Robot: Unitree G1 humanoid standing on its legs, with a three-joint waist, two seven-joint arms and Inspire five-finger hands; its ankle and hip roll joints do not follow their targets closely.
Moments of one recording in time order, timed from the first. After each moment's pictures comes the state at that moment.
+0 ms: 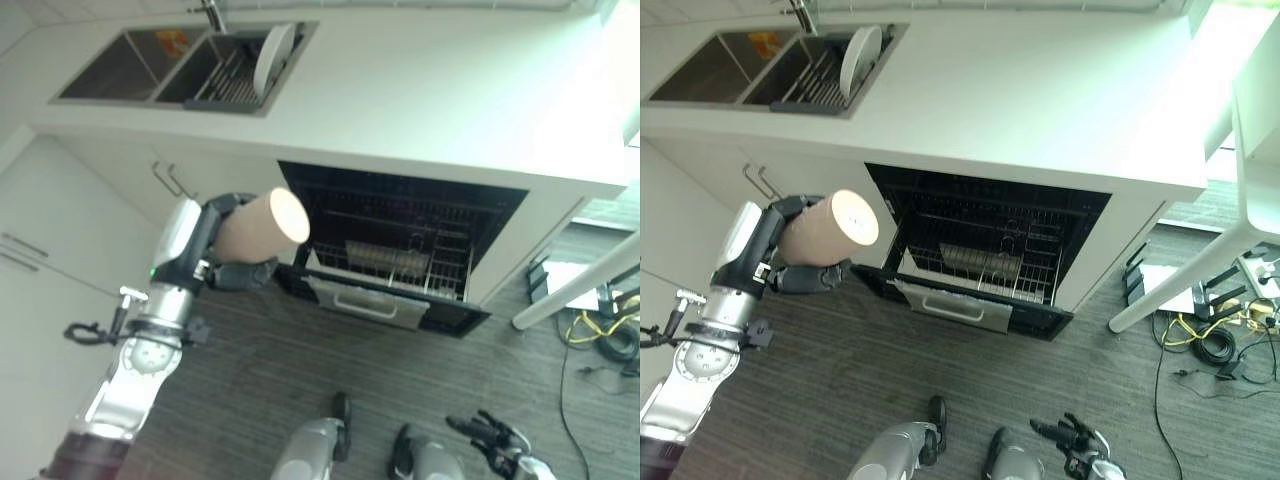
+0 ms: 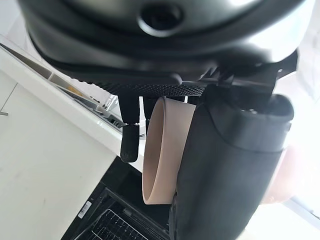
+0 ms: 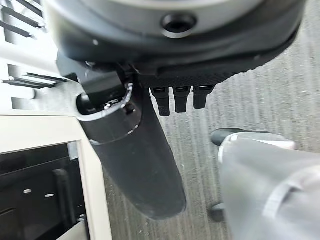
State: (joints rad) left arm -0.05 0.75 -0.01 -0.11 0.13 -0.21 0.16; right arm -0.05 -0.33 -0.01 1.18 0.55 -0.04 0.08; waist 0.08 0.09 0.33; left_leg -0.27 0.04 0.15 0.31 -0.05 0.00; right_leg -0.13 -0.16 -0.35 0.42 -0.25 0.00
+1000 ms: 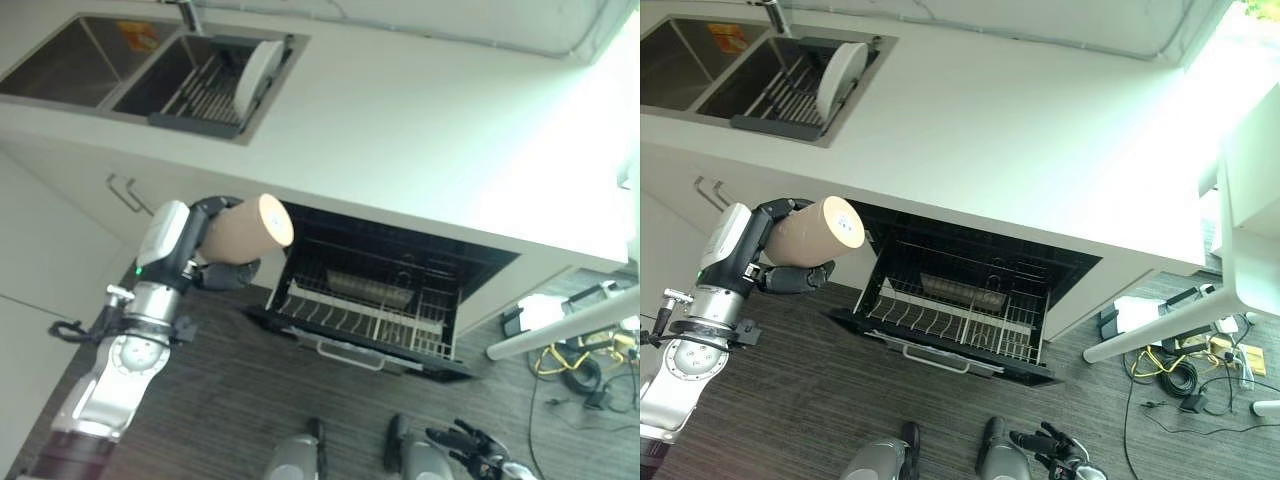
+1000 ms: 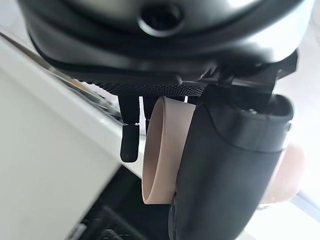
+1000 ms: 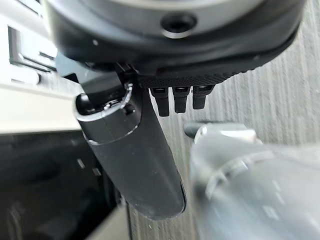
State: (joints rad) left arm -0.08 0.84 -0.01 -0.09 0.16 -0.18 0.19; right arm -0.08 -0.31 0.03 1.16 0.51 0.01 0.12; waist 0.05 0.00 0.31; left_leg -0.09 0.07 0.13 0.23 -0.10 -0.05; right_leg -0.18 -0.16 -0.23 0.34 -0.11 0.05
